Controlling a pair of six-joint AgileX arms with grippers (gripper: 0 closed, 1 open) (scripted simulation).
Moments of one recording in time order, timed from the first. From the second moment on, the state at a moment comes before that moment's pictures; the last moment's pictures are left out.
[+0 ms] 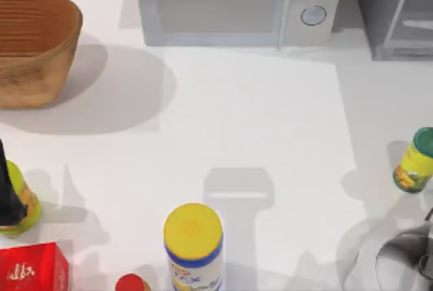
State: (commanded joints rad) left arm 0.00 0.00 0.00 0.00 0.00 0.00; right arm 0.00 0.00 0.00 0.00 0.00 0.00
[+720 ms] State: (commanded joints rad) left arm 0.00 0.00 0.00 0.00 0.00 0.00; right arm -0.18 0.57 0.07 0.54 -0.18 -0.01
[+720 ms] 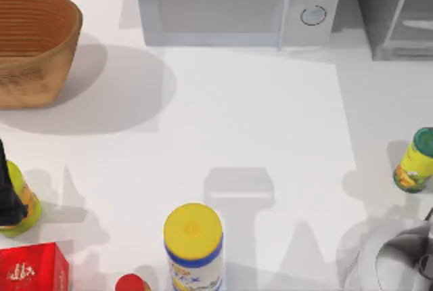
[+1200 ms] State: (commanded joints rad) left arm 0.00 0.00 0.00 0.00 0.00 0.00; right arm -0.41 1.40 0.12 1.22 -0.39 0.01
